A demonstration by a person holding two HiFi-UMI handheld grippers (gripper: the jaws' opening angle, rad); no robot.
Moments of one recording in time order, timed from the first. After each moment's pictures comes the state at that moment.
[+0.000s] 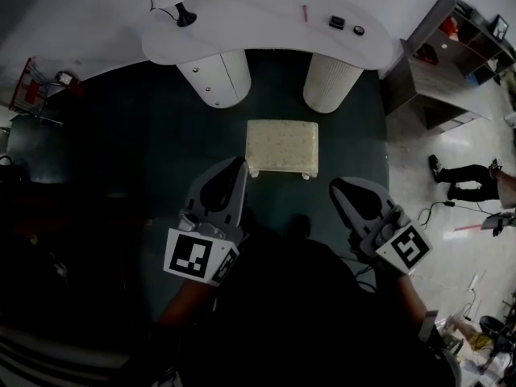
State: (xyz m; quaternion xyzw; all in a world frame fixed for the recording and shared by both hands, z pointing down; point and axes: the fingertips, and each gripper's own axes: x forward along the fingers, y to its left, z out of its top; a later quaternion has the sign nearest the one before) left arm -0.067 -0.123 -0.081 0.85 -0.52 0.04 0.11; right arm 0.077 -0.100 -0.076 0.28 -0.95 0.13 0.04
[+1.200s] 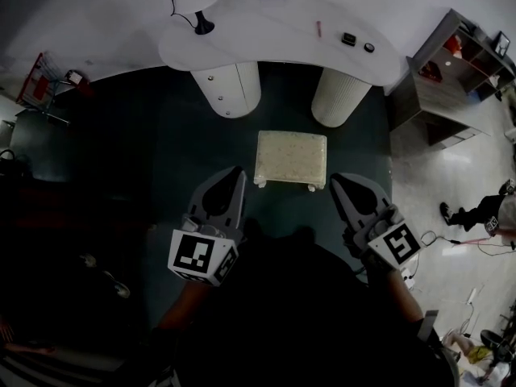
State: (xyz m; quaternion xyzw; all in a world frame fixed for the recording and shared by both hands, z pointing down) left arm -0.121 -0.102 -0.064 0.83 -0.54 0.07 0.13; right arm 0.034 -0.107 -0.077 0.31 -0.94 0.11 0.04
